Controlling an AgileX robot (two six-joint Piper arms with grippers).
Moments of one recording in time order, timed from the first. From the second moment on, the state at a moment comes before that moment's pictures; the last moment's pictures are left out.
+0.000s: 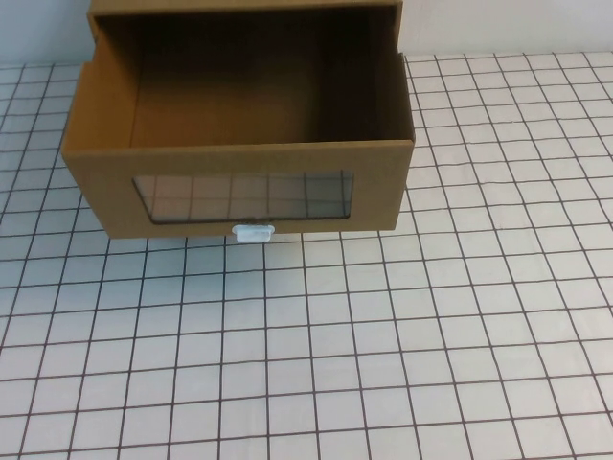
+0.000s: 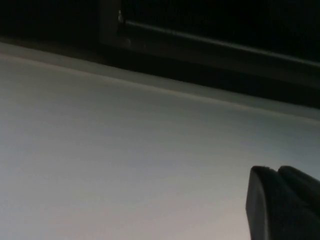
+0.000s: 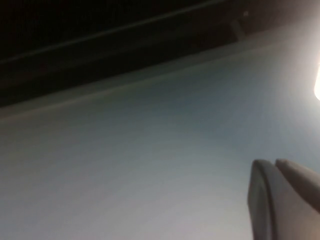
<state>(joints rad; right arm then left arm) -0.02 0.04 -0.68 0.08 -0.40 0.25 -0.15 0.17 -0.67 -0.17 -0.60 0.01</state>
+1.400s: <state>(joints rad) 0.39 1.25 -1.08 1.07 0.75 -0.98 -0.15 1.83 -2.00 -0.81 0.88 0.58</state>
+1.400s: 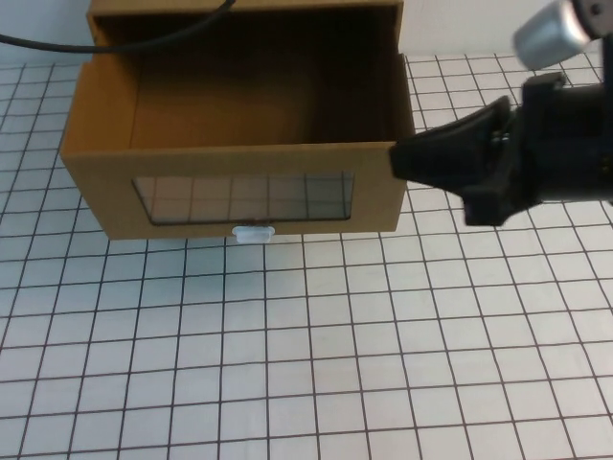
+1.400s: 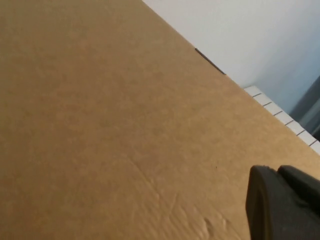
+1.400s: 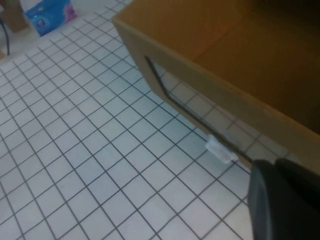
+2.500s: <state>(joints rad) 0.74 1.90 -1.50 1.16 0.31 -1.22 -0.15 2.07 -2.15 -0.90 0.95 0.60</state>
